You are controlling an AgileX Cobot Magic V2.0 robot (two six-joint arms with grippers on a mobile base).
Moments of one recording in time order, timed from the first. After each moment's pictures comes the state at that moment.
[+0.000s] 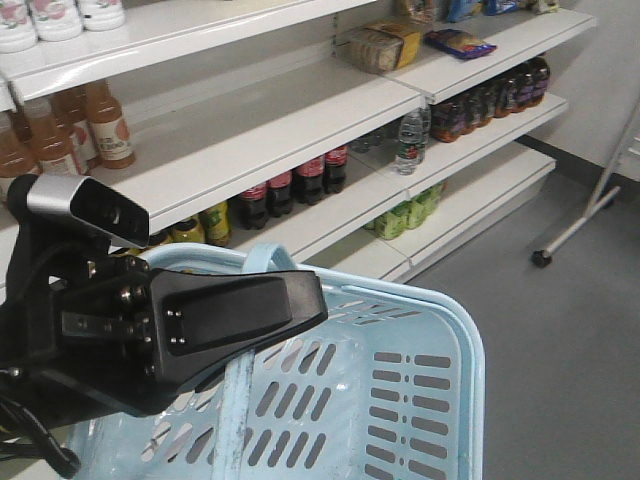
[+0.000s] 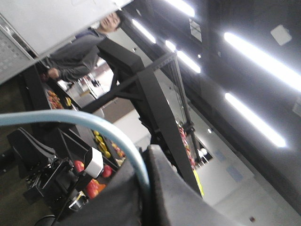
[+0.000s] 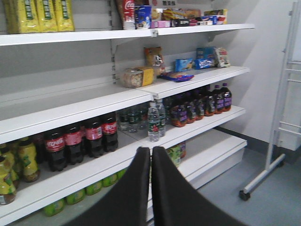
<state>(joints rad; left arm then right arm) -0.54 1.18 -0.61 0.94 -1.16 -1.96 -0.02 -0.01 0.03 0.01 0.05 0.00</state>
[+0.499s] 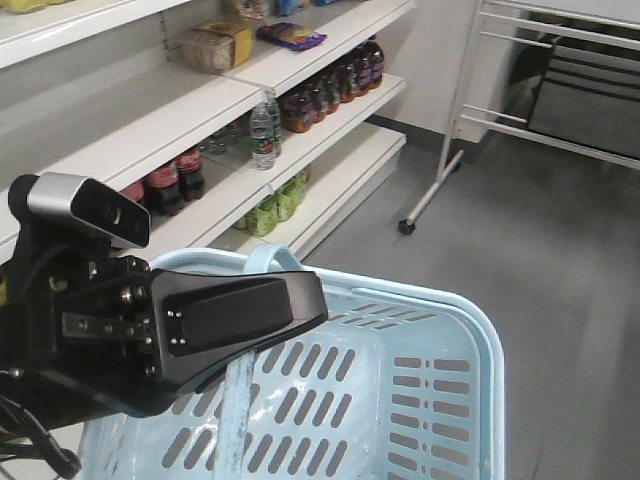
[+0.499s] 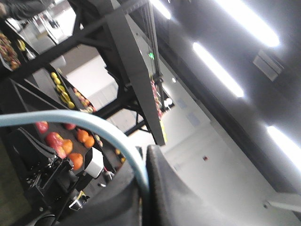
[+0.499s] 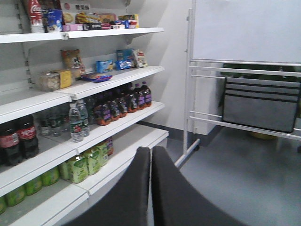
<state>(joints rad) -0.54 1.18 -0.61 0.94 -1.16 -1.96 -0.02 -0.01 0.03 0.01 0.05 0.00</state>
